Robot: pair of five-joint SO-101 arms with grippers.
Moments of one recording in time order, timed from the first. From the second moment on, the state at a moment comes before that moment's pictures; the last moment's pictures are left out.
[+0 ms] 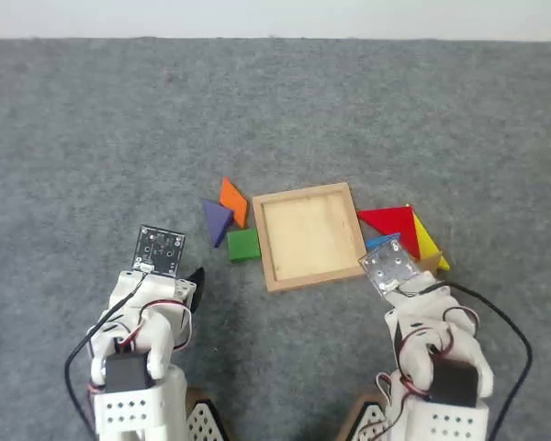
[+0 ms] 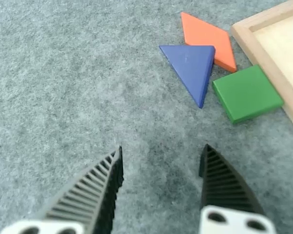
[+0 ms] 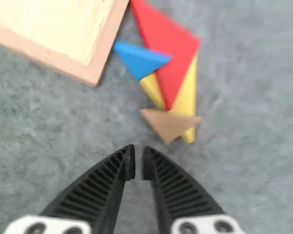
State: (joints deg) left arm -12.0 -103.1 96.9 64.8 -12.2; right arm 2.4 -102.5 83.2 75.0 42.3
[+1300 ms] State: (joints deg) left arm -12.0 -103.1 96.9 66.8 -12.2; right arm -6.5 21.3 2.8 76.7 55.6
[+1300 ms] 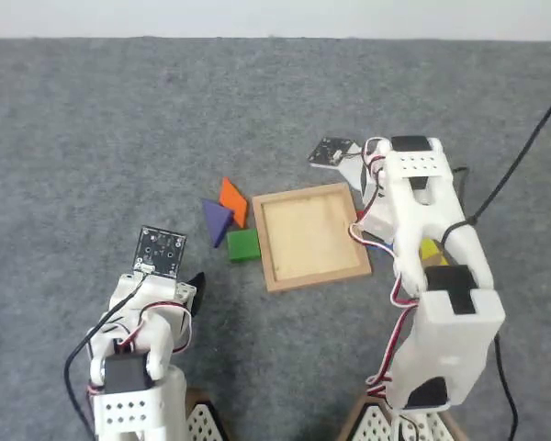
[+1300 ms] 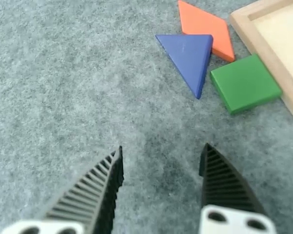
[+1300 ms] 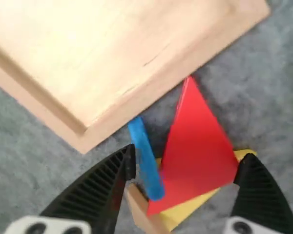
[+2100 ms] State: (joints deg) left arm -12.0 -103.1 96.9 66.8 -12.2; right arm 6.3 24.5 1.7 70.4 41.8
